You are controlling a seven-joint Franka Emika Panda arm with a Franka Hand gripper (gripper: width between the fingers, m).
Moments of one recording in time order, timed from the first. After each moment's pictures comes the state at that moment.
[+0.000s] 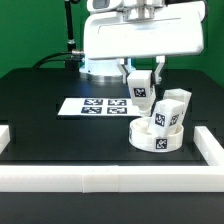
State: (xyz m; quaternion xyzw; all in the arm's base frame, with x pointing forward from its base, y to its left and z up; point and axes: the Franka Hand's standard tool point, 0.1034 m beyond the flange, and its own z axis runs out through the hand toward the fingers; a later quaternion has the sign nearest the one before) arm 0.527 0.035 0.112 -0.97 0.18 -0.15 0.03
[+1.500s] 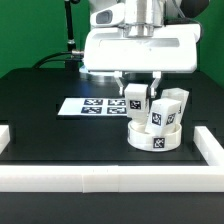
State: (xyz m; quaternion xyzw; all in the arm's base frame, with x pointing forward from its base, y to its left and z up) arm 0.508 0.032 0.082 -0.97 0.16 -0.19 0.00
